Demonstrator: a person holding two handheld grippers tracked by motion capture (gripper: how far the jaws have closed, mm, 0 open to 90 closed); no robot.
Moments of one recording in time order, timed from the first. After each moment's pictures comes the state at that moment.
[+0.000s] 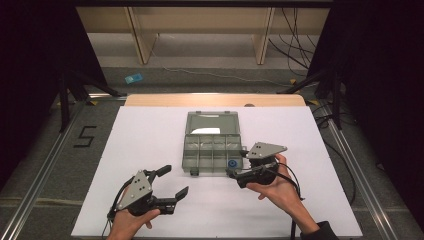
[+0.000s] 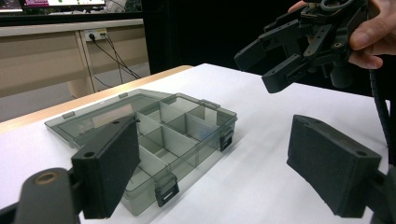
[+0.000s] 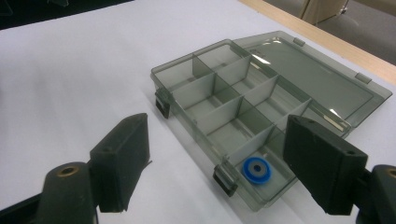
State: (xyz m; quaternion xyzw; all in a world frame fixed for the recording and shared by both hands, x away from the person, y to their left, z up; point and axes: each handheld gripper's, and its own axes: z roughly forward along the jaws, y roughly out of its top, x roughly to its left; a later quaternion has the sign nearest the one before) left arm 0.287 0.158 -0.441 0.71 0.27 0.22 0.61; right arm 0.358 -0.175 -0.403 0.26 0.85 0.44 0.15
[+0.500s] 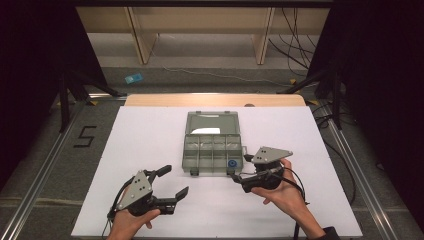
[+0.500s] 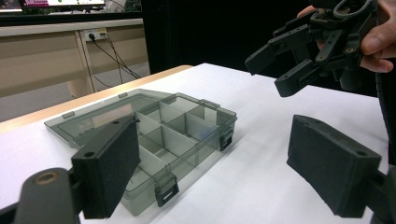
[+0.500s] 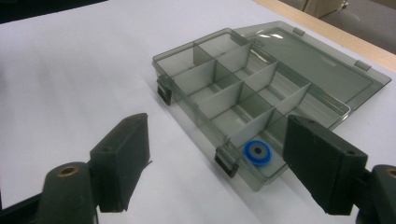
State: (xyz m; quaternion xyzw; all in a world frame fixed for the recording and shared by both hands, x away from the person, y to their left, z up) left arm 0.288 0.159 -0.440 0.71 0.27 0.23 0.61; right arm 0.349 -0.186 -0.409 0.27 0.85 0.43 0.15
